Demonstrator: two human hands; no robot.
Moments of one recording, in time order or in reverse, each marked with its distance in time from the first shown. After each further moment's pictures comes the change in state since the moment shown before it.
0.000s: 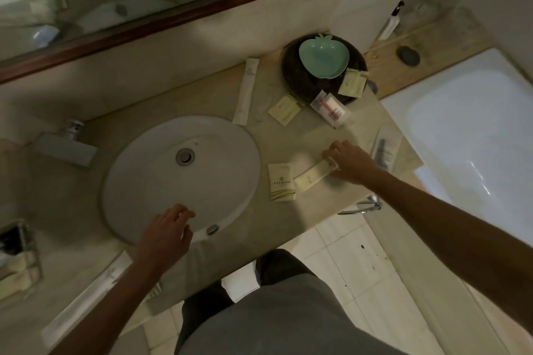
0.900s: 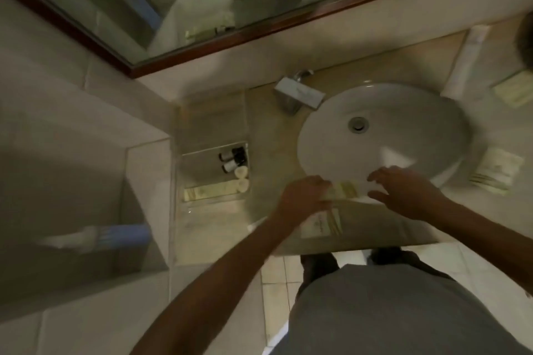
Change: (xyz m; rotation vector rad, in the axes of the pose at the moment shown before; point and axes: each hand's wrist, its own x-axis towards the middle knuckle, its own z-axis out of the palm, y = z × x) left_hand -0.102 -0.118 -0.041 -0.143 -0.054 0.019; right_hand -0.001 -0.376 -0.063 0.302 -0.039 -0.335
